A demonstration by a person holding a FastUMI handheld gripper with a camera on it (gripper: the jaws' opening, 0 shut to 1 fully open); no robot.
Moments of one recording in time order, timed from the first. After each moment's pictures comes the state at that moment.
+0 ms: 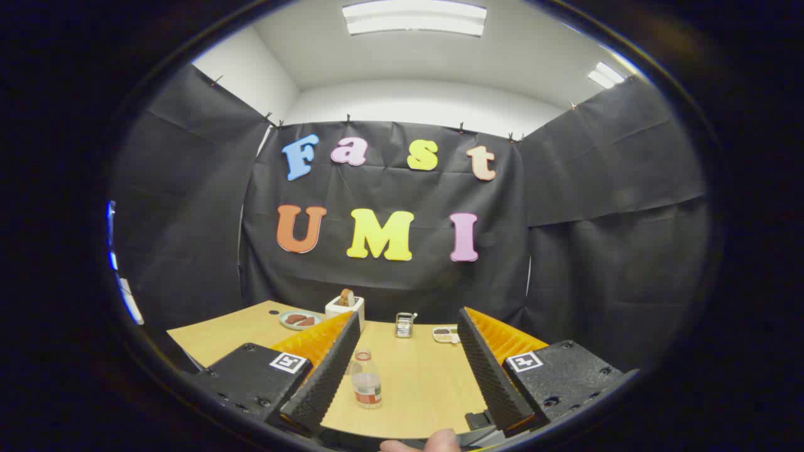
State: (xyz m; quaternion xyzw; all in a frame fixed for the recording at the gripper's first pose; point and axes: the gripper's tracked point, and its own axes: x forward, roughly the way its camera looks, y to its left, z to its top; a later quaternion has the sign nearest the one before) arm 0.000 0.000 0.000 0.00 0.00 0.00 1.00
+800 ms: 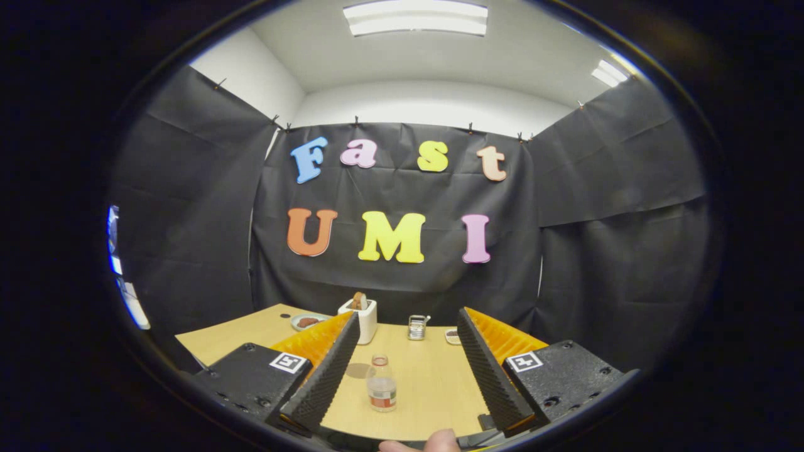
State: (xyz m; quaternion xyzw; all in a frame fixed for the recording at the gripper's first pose) arm 0.006 0.021 0.006 0.01 0.00 0.02 1.00
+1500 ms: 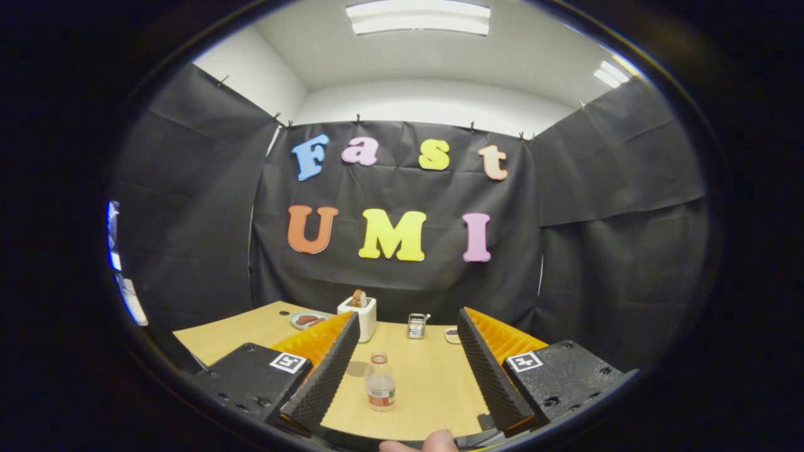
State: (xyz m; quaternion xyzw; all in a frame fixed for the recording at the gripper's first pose) arm 0.010 0.020 -0.005 0.00 0.00 0.02 1.00
